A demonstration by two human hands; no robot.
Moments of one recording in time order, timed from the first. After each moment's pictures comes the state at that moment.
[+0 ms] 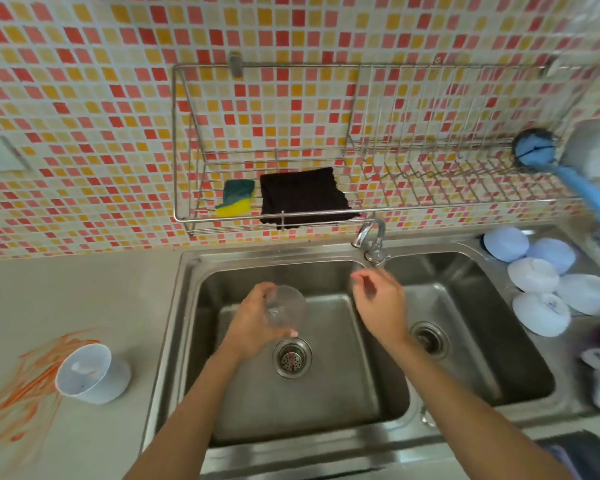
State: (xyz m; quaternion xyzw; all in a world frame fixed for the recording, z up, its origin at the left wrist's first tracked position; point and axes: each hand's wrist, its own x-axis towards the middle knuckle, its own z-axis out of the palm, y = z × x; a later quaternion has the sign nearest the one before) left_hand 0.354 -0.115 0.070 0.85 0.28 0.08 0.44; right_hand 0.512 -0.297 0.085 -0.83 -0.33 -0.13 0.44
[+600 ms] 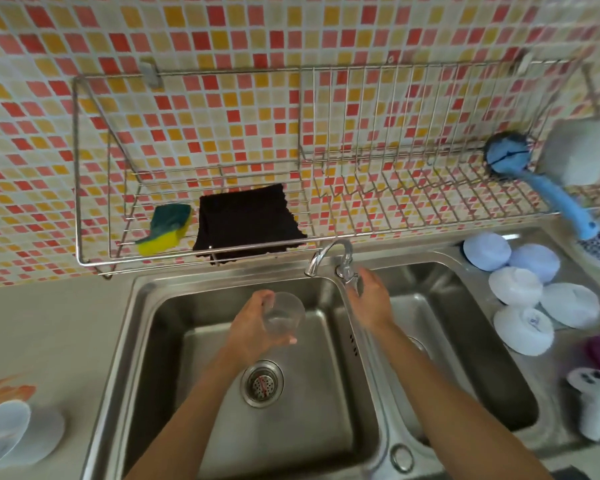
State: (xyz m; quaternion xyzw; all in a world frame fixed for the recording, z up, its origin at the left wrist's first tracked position) left_hand 0.456 -0.148 0.064 0.86 0.27 0.05 0.44; right_hand 0.634 -0.312 0.047 -0.90 -0.20 0.08 0.37
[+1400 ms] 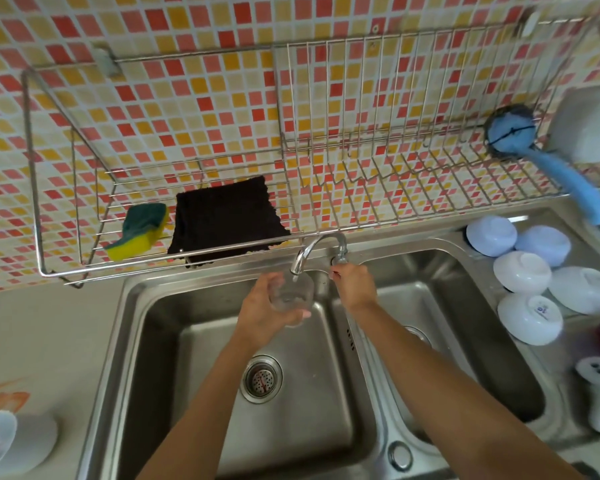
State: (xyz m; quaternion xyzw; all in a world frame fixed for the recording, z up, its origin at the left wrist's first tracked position) left_hand 0.502 -0.163 0.061 0.79 0.30 0.08 0.52; right_hand 0.665 -0.282 0.022 -0.93 -0.24 0.10 0.24
